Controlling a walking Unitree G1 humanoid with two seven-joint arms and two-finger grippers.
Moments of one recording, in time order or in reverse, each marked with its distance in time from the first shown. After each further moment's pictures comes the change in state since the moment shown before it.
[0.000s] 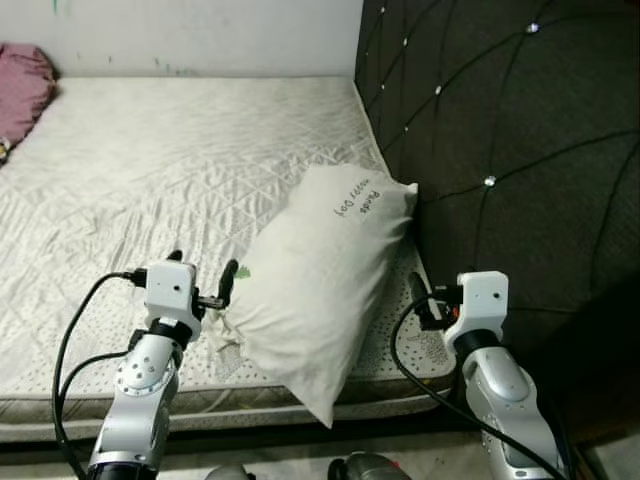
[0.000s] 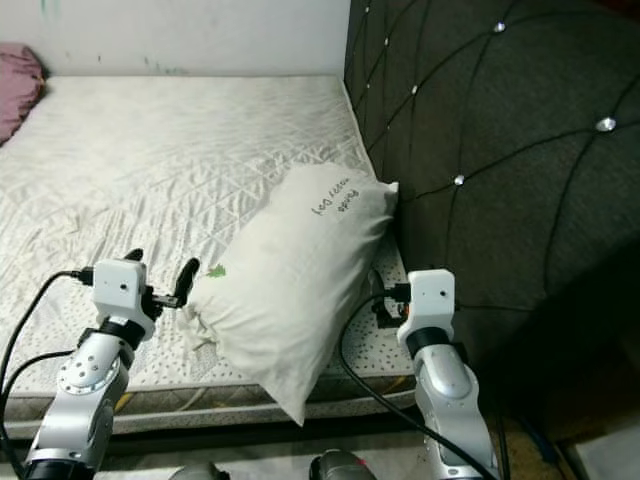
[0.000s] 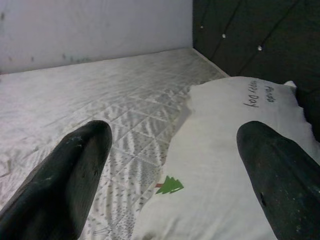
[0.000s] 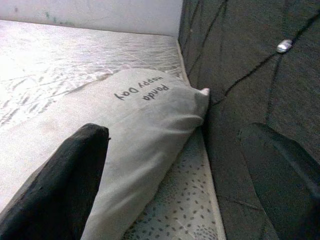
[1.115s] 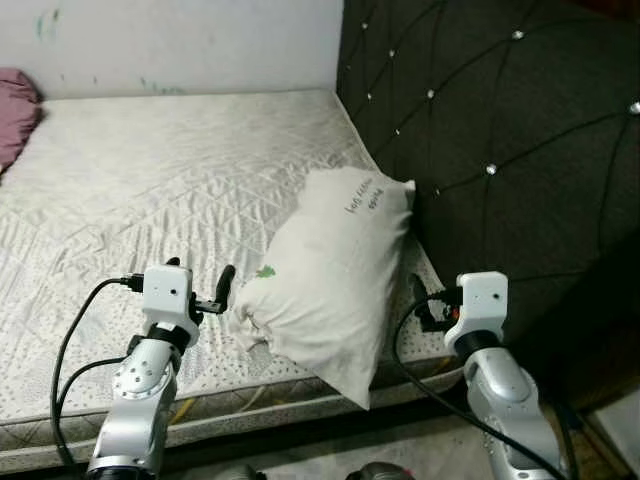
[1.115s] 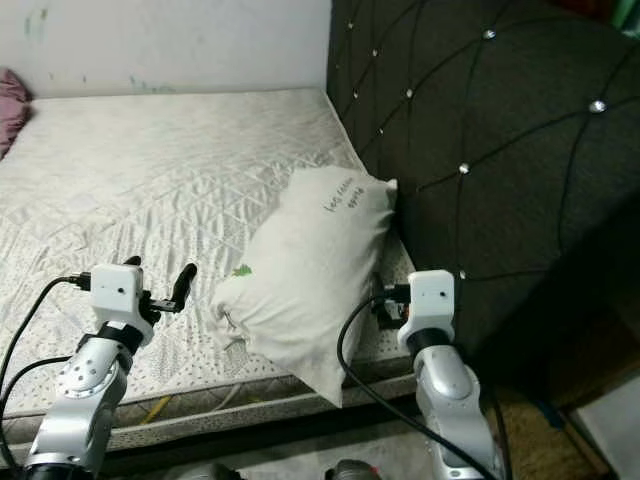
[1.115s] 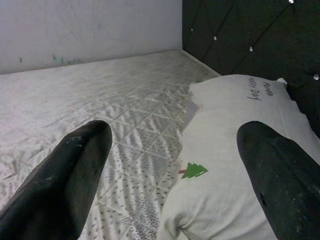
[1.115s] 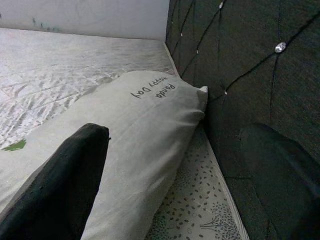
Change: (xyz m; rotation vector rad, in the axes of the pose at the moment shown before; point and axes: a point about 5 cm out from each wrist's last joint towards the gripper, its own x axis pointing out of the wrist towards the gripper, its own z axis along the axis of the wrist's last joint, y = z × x) left arm -0.001 0.002 -0.003 -0.015 0.024 0.009; right arm 0.001 -0.001 0.002 -0.005 0.006 0.001
